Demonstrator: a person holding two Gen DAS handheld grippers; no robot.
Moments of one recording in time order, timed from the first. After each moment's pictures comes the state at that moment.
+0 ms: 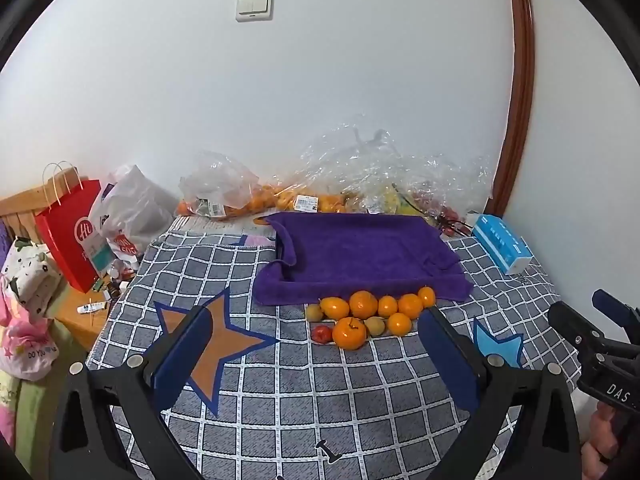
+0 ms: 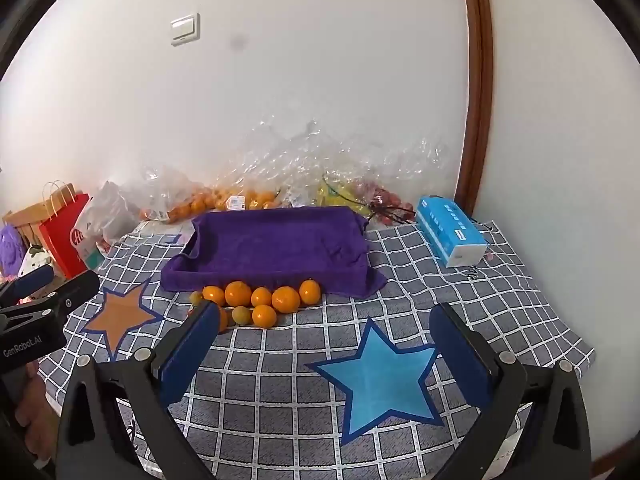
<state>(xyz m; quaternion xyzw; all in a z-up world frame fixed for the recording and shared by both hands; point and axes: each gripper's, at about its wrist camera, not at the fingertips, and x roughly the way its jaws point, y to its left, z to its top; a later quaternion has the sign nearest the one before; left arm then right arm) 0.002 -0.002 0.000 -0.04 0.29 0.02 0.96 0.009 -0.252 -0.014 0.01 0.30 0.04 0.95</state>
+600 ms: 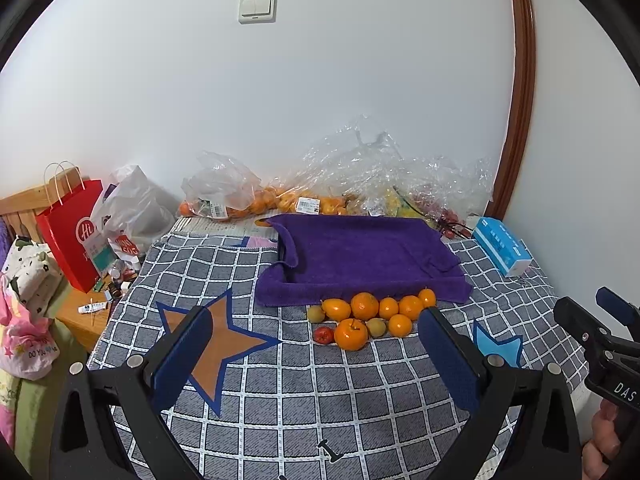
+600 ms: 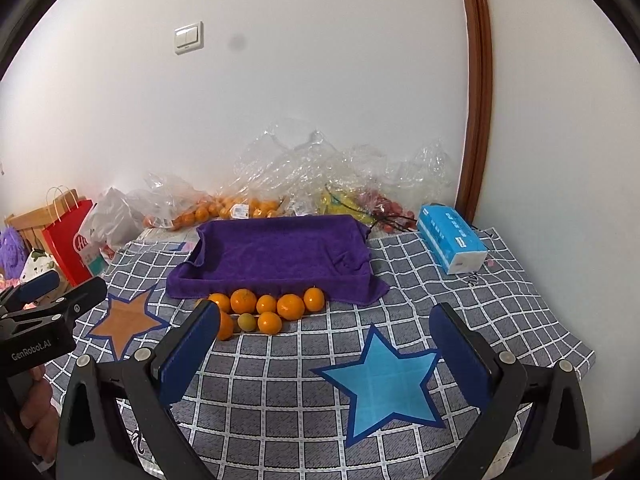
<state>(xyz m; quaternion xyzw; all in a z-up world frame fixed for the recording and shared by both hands) 0.002 -0.003 0.003 -0.04 0.29 0.03 0.96 0.004 -0.250 -0.005 0.02 0.29 0.04 0.96</state>
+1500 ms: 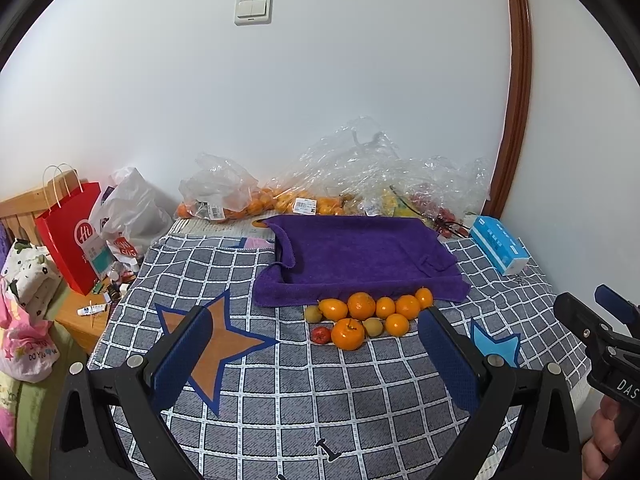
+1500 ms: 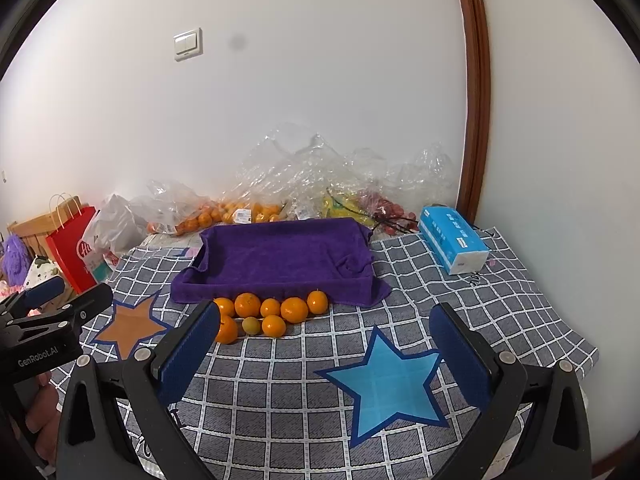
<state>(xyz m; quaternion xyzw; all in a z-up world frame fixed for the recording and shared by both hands) -0.003 -0.003 0.004 -0.03 0.29 0.02 0.96 -0.002 -0.251 -0.004 0.03 0.28 0.04 0.96</state>
